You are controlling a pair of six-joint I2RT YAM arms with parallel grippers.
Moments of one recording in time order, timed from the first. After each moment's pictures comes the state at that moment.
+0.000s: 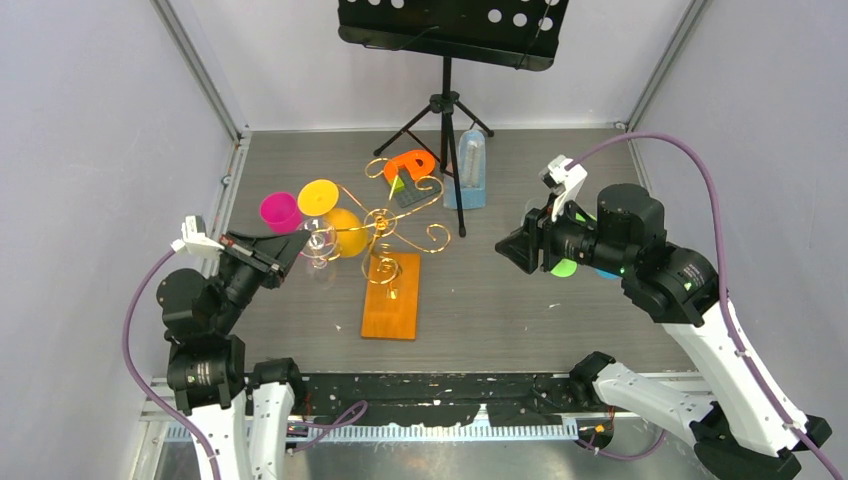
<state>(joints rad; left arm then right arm) 0.18 0.43 0.94 -0.55 0.56 -1.20 0.62 0.88 1.34 -0.83 -0.26 0.17</state>
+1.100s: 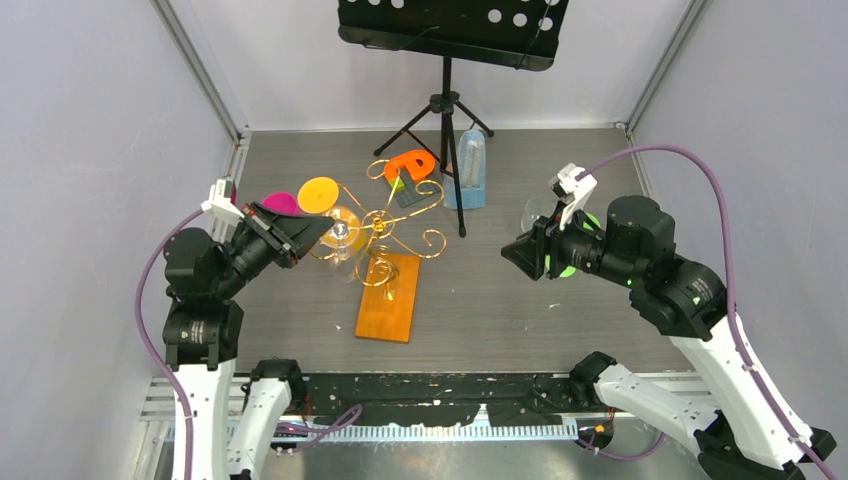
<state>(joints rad) 0.04 0.62 1.02 -0.46 0.68 -1.23 0.62 0.82 1.29 -0.82 -0.25 0.17</state>
